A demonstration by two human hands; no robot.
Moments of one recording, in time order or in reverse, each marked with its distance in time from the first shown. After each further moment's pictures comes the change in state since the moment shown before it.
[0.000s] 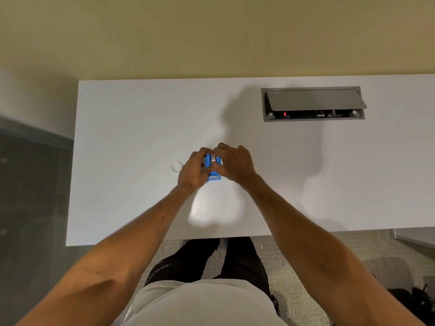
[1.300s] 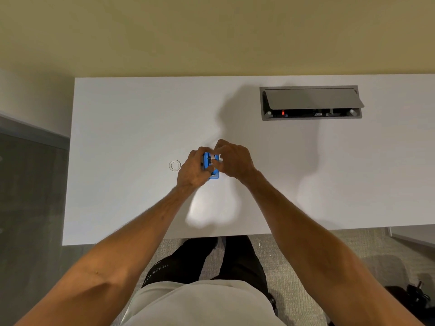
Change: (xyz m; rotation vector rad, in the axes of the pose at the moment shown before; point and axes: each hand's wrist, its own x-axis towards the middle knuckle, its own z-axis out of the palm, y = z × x) left_hand 0.002 -0.001 0.008 0.011 0.028 -0.048; right_hand 0.006 0.004 -0.005 0.097 -0.060 0.066
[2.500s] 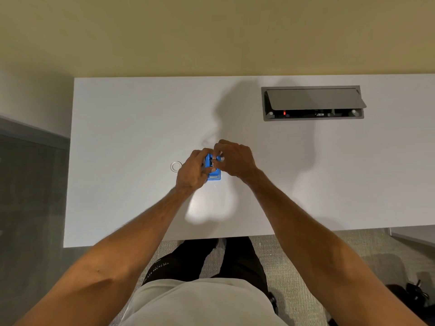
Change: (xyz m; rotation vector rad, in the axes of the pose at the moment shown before) left_hand 0.003 -0.007 -0.009 0.076 -0.053 0.126; right_hand 0.006 -0.002 -0.004 0.033 -0.012 0.010
